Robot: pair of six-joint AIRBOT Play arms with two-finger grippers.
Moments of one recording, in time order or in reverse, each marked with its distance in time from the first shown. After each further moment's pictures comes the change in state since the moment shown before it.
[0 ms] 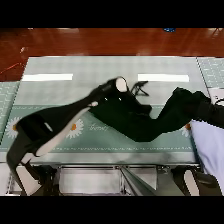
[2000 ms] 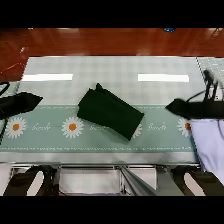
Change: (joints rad) left arm 0.899 1.353 -0.895 0.303 0.002 0.013; right arm 0.240 -0.272 -0.076 -0.363 -0.216 0.238
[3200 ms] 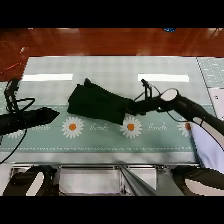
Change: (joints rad) left arm -0.077 0.000 -0.212 -0.061 0.045 -0.003; right arm 0.415 -0.603 0.230 0.526 -0.261 -0.292
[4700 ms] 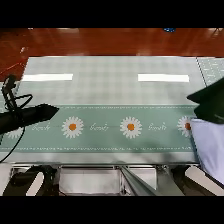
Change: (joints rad) left arm 0.000 0.000 -0.001 -0.035 0.079 0.046; right arm -1.212 0.251 0.958 -0.407 0.966 0.323
